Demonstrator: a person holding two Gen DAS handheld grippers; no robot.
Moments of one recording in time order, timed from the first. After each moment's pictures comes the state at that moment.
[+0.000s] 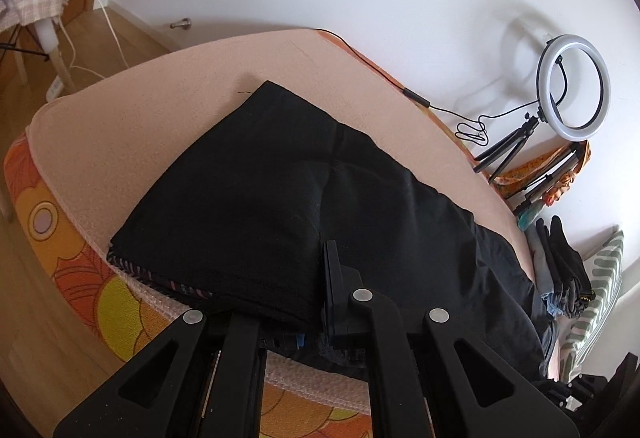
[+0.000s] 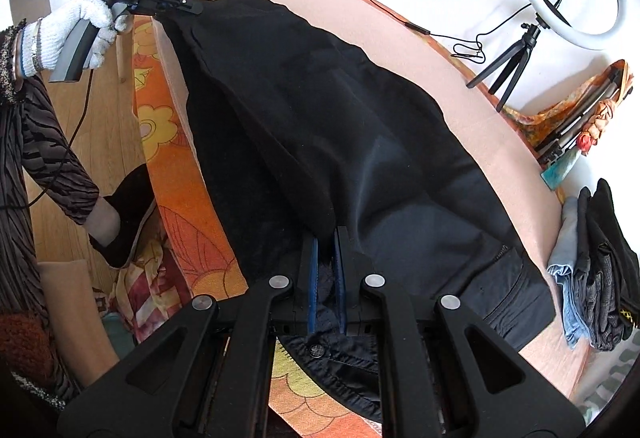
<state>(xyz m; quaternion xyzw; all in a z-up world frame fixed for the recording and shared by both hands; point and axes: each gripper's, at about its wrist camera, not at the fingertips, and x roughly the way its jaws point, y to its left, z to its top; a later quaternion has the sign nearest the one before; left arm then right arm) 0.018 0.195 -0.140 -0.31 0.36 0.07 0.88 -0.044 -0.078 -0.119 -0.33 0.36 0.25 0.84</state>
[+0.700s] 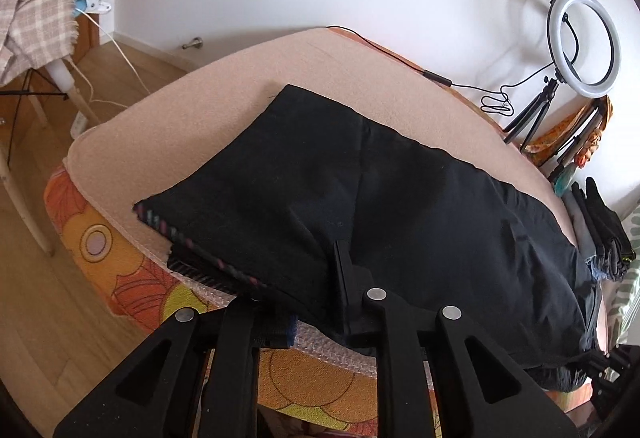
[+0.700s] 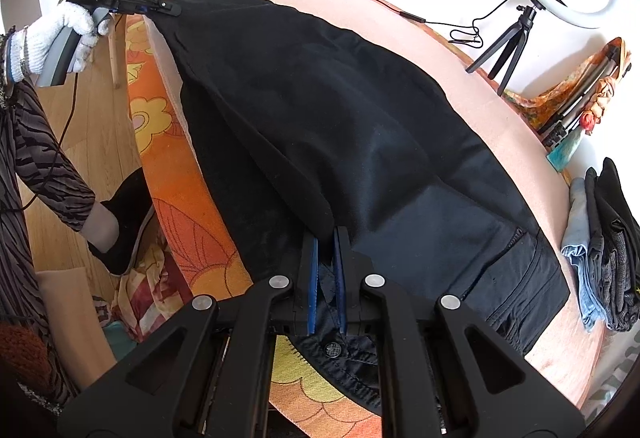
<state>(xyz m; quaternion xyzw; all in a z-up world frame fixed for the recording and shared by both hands) 0.005 0.198 -0.141 -0.23 0.39 0.11 0.89 -0.043 -0.083 -0.136 -0.30 0.37 0.24 0.84</state>
